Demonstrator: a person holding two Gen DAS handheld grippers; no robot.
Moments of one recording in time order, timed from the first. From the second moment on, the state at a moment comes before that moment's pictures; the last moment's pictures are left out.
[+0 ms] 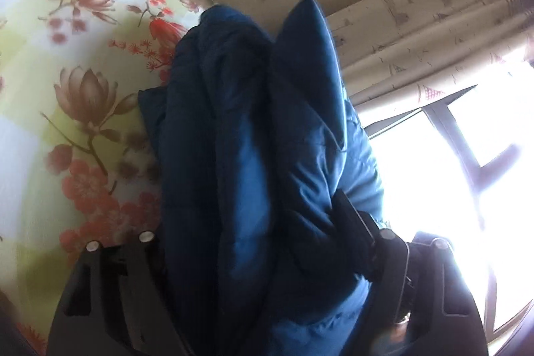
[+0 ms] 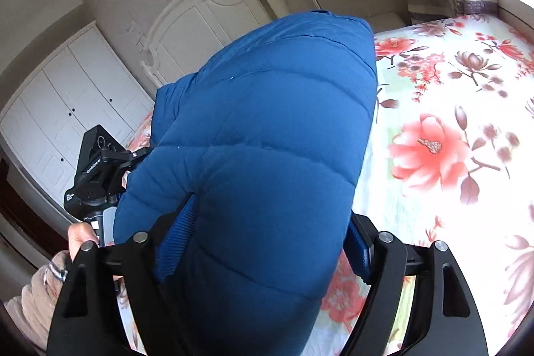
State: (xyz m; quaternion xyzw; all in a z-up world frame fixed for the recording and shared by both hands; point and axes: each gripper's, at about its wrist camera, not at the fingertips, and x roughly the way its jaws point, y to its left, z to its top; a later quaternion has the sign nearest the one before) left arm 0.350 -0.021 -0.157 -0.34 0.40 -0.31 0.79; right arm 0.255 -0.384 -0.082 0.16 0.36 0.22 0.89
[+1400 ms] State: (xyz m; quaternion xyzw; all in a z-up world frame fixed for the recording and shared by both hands) left arm 0.058 -0.074 -0.064 0.03 0.19 -0.04 0.98; right arm 0.012 -0.316 -0.018 -0.04 0.18 -0.02 0.98
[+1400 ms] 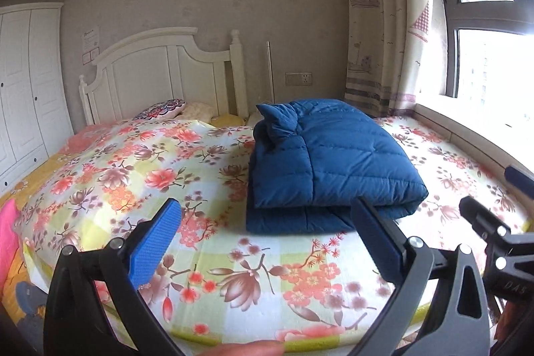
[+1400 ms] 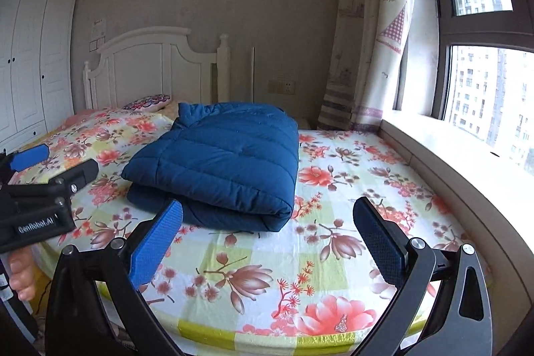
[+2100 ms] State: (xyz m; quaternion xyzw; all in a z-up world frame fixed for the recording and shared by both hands) left arm 0.060 -0.075 -0.068 0.03 0.20 -0.04 0.98; right arm 0.008 -0.310 -0.016 -0.05 0.17 -0.01 0.98
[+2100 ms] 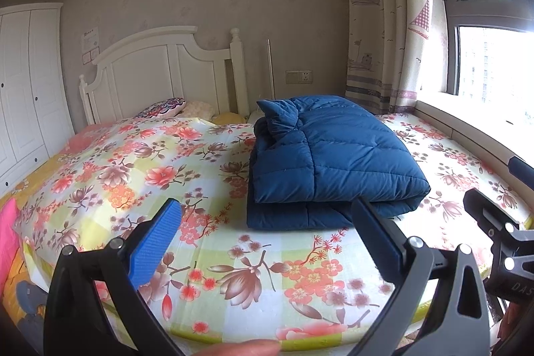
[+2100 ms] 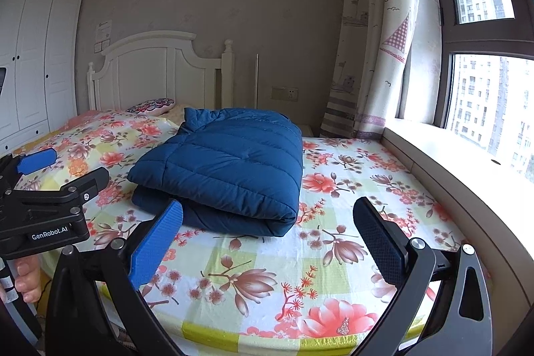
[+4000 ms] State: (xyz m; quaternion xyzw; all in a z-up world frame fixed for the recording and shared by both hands) left arm 0.059 -0.072 -0.069 0.03 0.20 -0.03 0.98; right arm 0.010 -0.306 -0.021 -0.05 0.18 0.00 0.98
